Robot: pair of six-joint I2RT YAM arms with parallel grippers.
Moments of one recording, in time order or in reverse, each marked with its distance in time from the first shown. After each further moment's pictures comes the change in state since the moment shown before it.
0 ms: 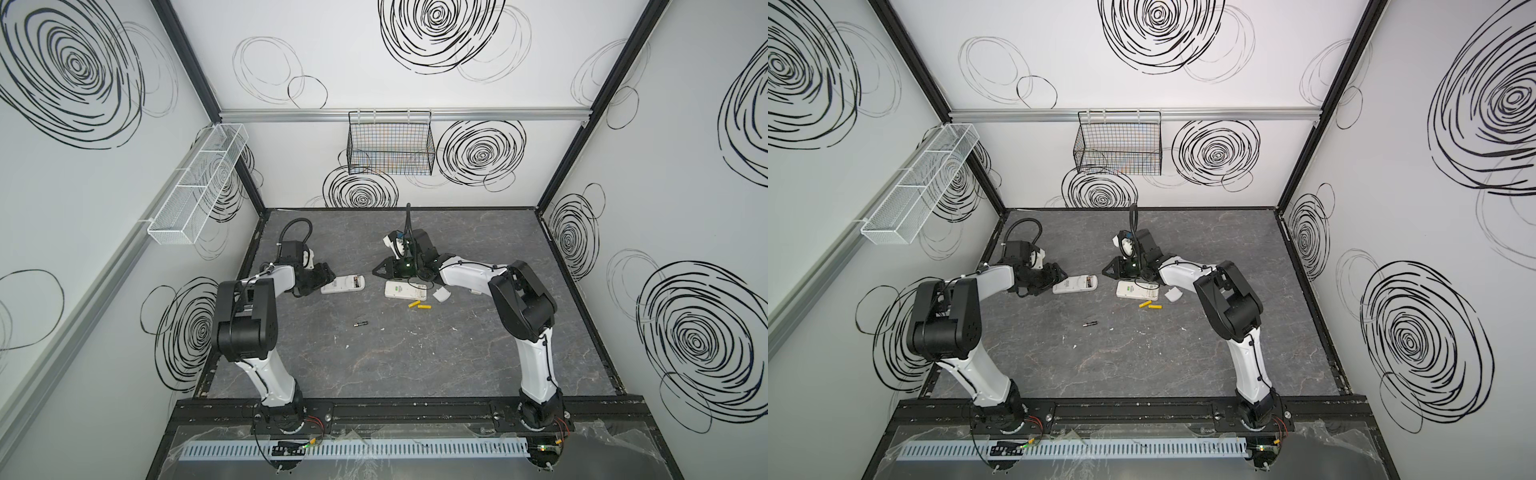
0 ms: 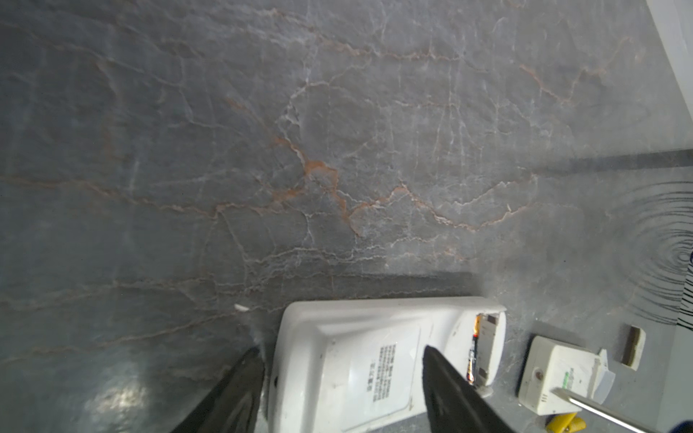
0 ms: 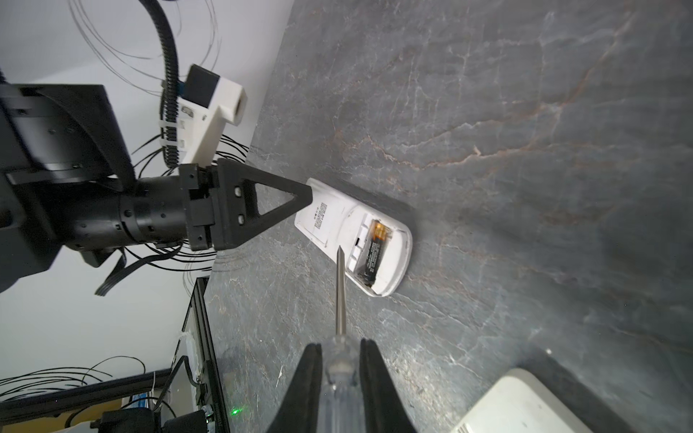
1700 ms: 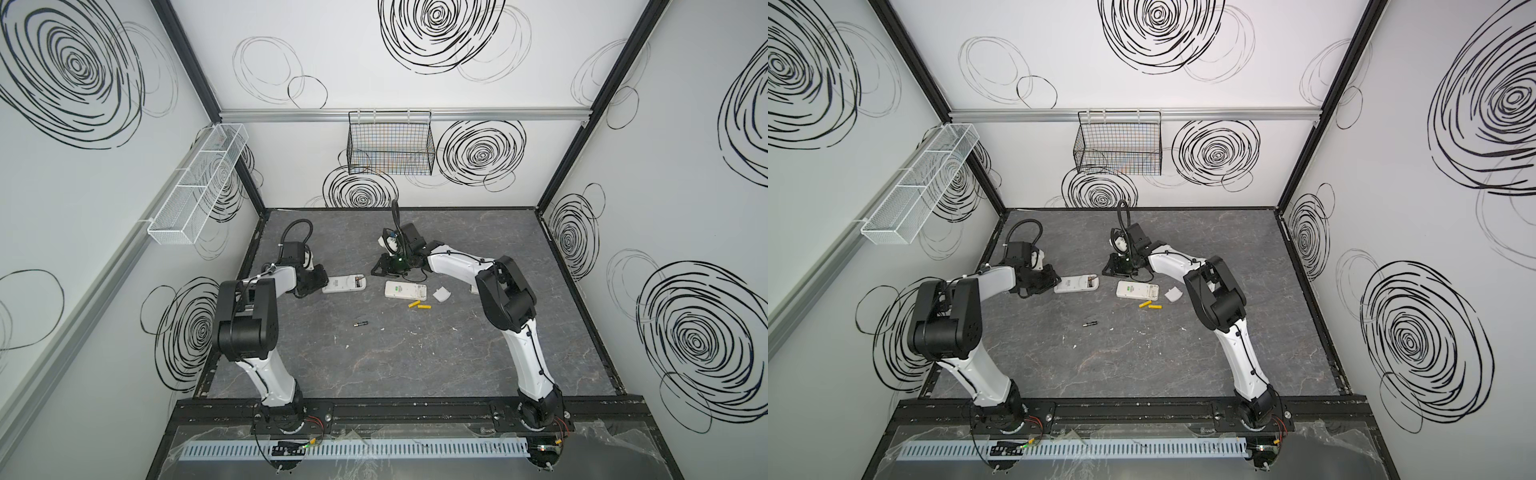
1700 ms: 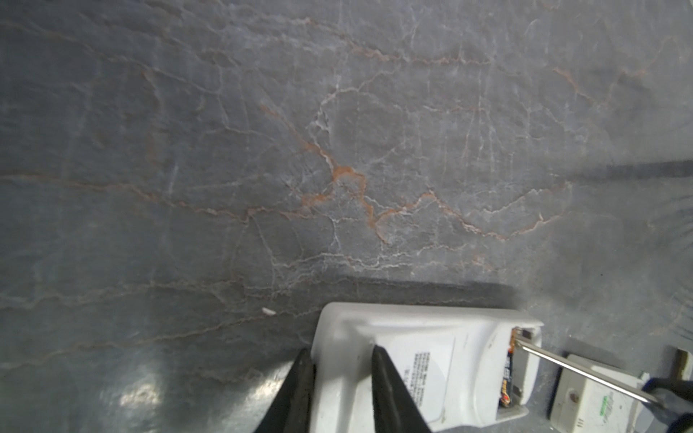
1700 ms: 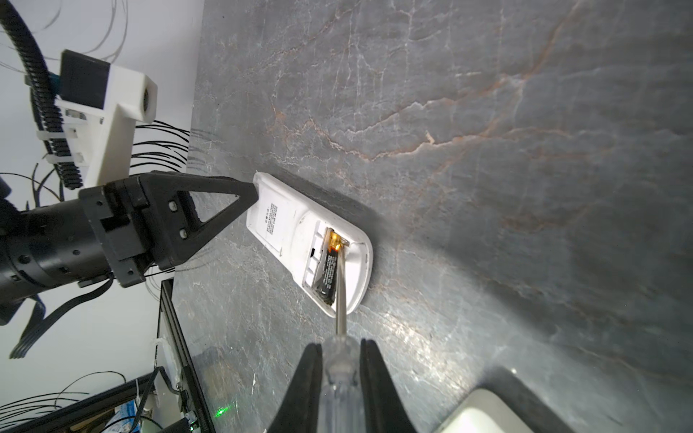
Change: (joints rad) left arm -0.012 0.002 -0.011 0.016 -0.071 -0.002; right arm 0.008 0.151 0.295 -0.357 0.044 -0.068
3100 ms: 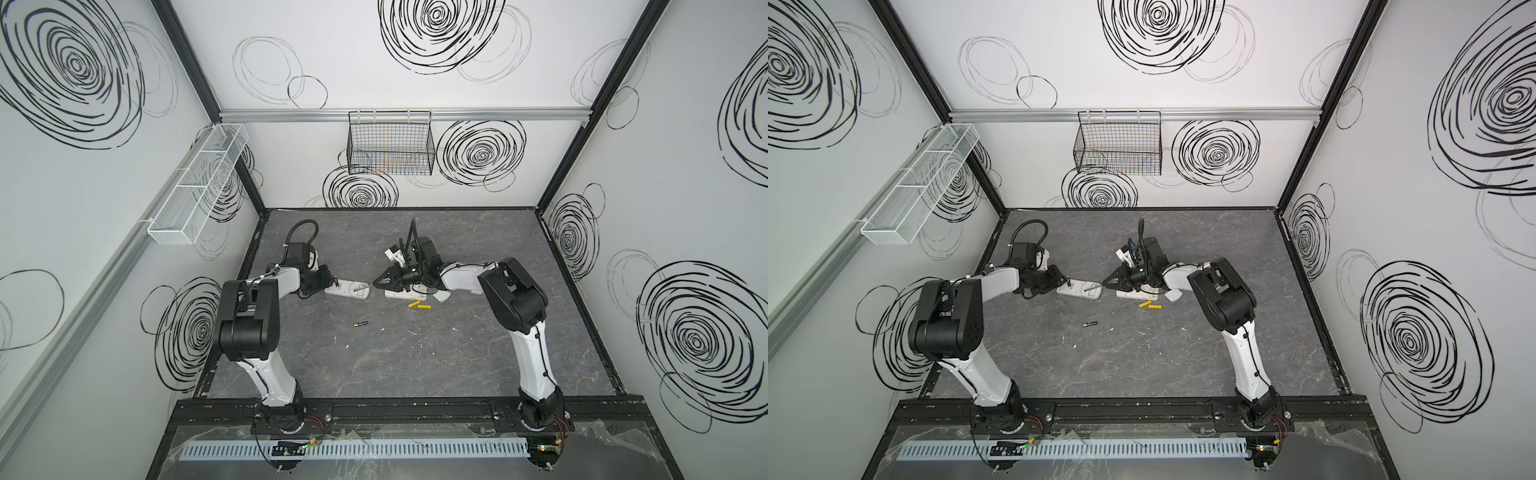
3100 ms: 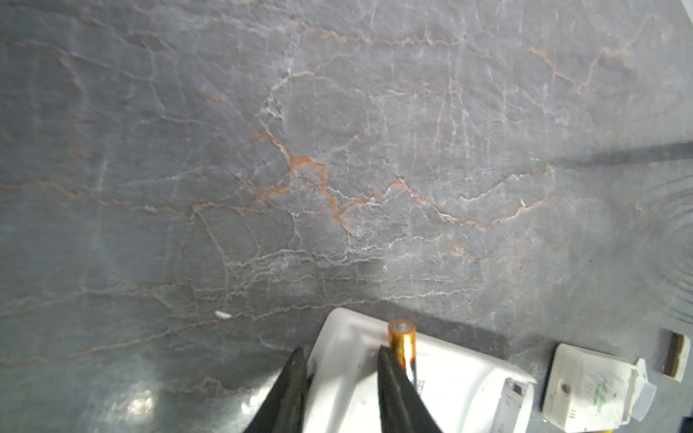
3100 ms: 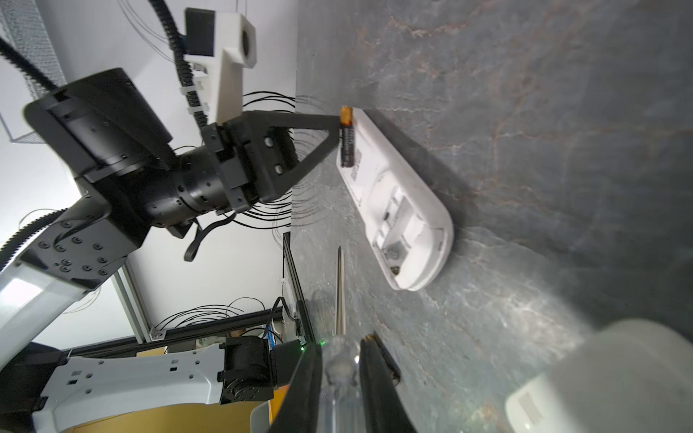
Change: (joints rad) left arm -0.034 -0.005 -0.014 0.030 0.008 0.003; right arm -0.066 -0.108 -0.399 0.567 -0.397 0.357
